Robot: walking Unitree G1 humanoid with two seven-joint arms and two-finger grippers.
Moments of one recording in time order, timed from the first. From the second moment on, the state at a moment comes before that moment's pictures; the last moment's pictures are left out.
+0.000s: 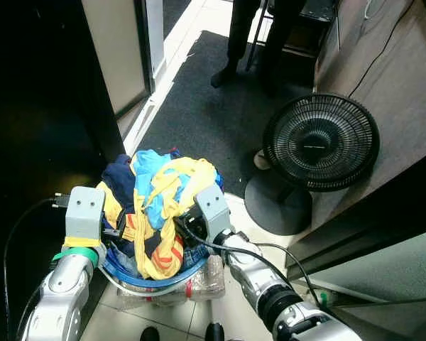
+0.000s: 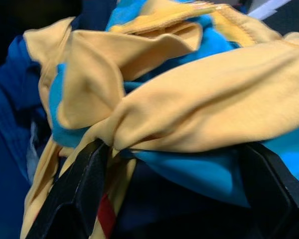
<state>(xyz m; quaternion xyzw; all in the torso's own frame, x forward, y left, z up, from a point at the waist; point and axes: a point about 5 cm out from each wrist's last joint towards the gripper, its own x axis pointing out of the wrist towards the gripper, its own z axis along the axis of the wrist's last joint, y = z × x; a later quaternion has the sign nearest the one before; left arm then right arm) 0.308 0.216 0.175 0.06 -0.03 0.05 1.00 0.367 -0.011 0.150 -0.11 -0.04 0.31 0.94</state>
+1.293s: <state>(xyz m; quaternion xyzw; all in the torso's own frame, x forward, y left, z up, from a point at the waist) 0.307 0.217 0.172 0.06 -0.03 0.06 1.00 0.375 -0.033 0.155 -0.15 -0.07 0.23 0.96</state>
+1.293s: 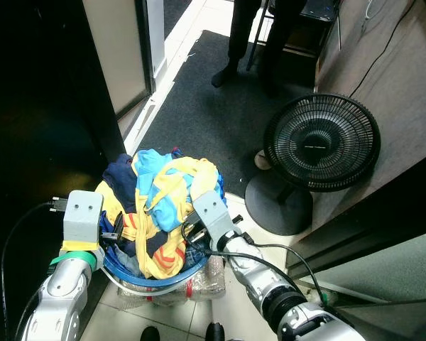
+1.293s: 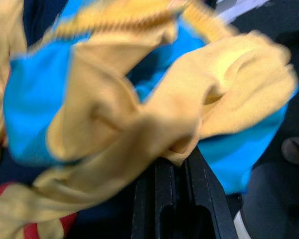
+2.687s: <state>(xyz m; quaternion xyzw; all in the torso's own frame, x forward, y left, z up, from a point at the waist) 0.324 0.147 0.250 0.00 -0.15 -0.08 0.99 0.347 -0.127 0.230 -0.03 -0.22 0.11 0.97</state>
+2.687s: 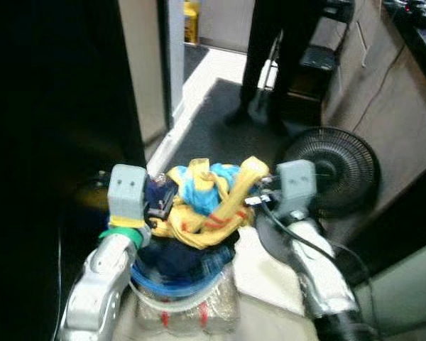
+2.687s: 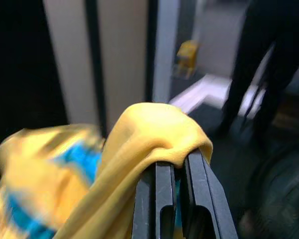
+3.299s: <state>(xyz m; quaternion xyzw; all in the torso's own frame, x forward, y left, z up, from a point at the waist) 0.330 0.155 0.288 0.00 -0.22 -0.06 0.97 0.351 -0.123 0.237 -0.08 -0.25 0.10 0.96</state>
